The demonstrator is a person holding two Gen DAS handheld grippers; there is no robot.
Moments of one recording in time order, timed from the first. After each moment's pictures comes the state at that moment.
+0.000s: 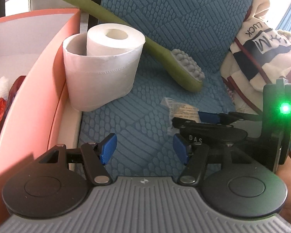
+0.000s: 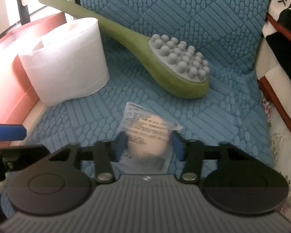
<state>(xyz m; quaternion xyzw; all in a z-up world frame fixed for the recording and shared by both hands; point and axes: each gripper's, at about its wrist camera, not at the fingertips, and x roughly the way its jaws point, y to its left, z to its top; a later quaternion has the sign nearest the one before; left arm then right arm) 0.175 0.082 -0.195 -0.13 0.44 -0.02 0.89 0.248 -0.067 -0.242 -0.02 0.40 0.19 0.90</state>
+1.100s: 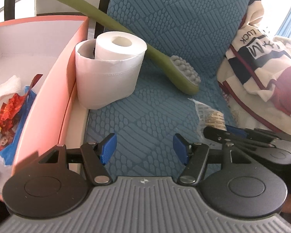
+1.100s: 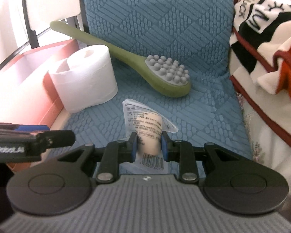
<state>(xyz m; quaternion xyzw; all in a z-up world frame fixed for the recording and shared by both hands) 0.149 0.086 -0.179 -0.13 0.43 -0.02 0.89 0.169 -0.096 -0.193 0.02 0.36 0.16 0.92</state>
